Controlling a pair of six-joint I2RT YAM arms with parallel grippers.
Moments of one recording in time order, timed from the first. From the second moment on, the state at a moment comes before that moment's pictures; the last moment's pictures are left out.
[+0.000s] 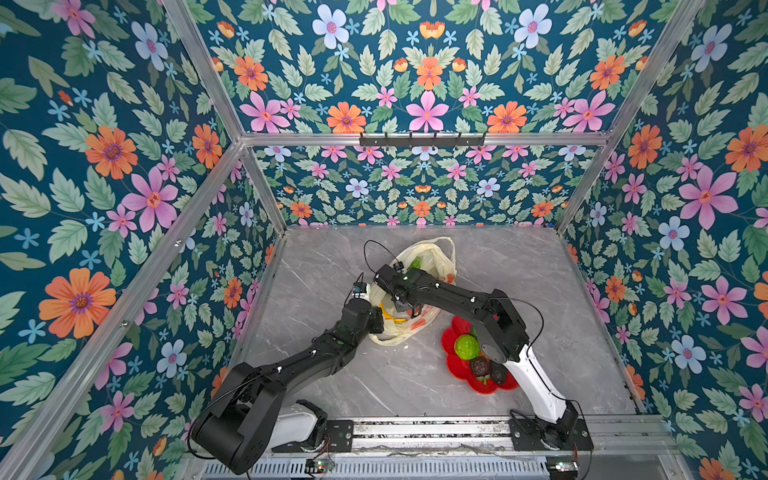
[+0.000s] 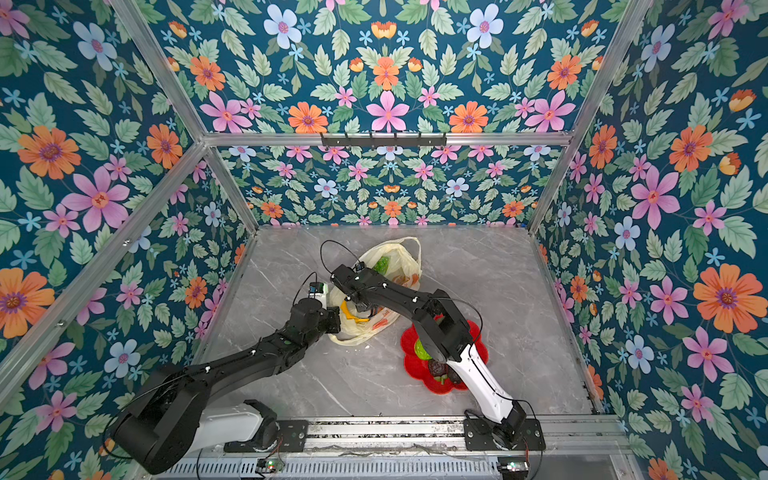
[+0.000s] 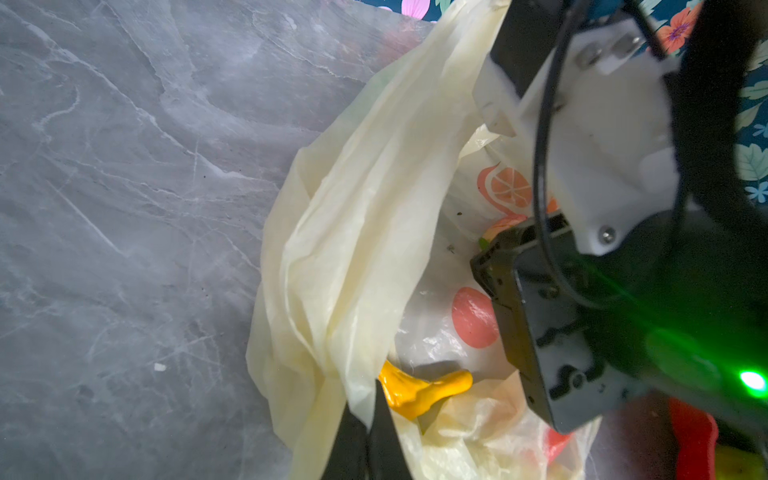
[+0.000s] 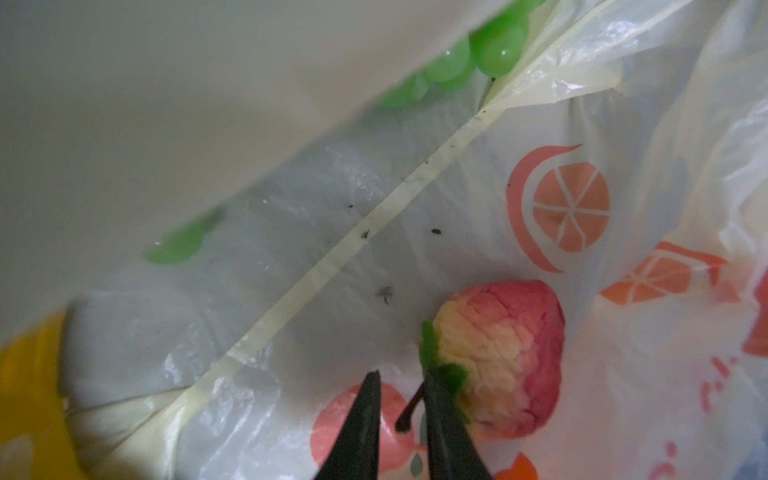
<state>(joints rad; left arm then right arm) -0.56 1.27 0.45 0.24 -0.15 -0.44 0.87 2.38 2.03 -0.97 0.48 0.52</state>
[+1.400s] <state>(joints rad) -0.56 1.27 0.46 0.24 -0.15 -0.44 0.88 2.05 1.76 -0.87 0.41 0.53</state>
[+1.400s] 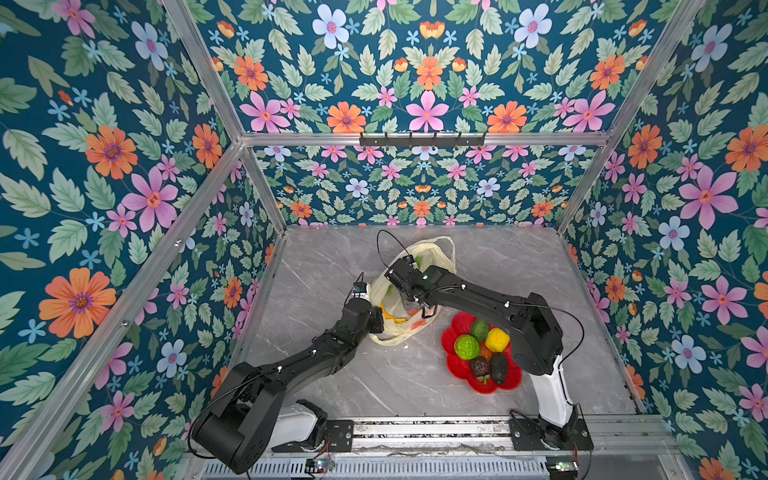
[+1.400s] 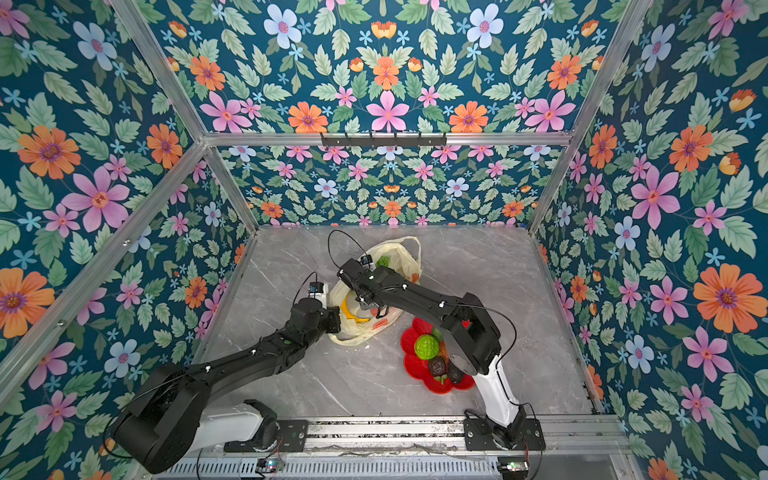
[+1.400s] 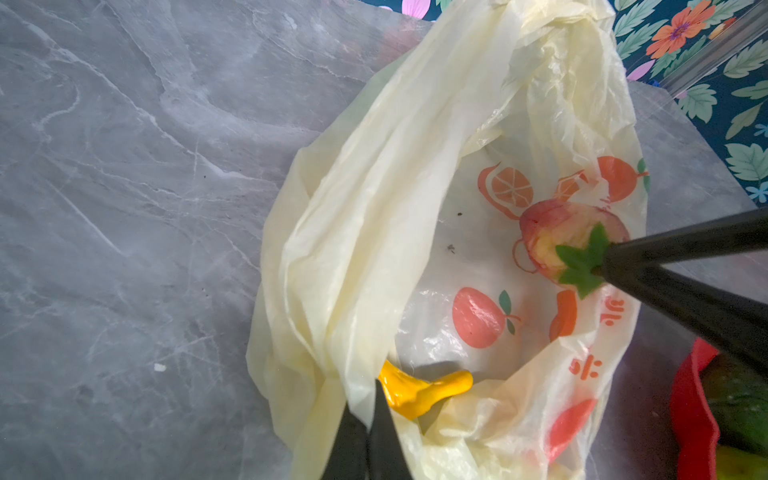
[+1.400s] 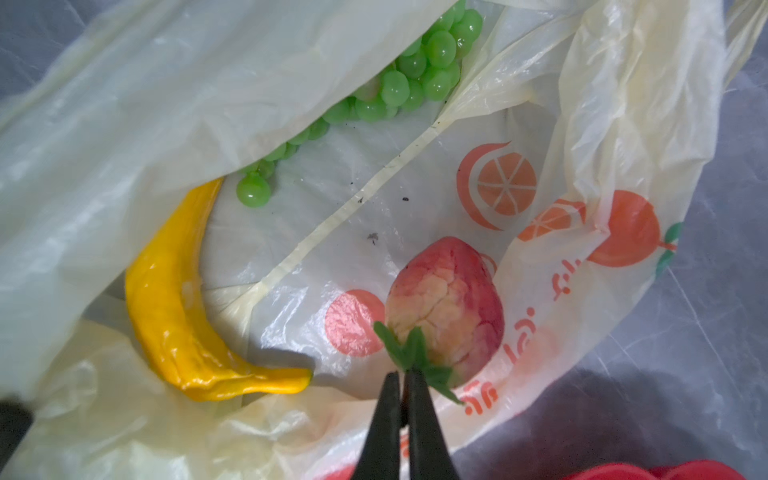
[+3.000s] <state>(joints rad) -0.56 1.27 0.46 0.24 -0.17 -0.44 0.81 1.15 1.00 -1.06 0.09 0.78</state>
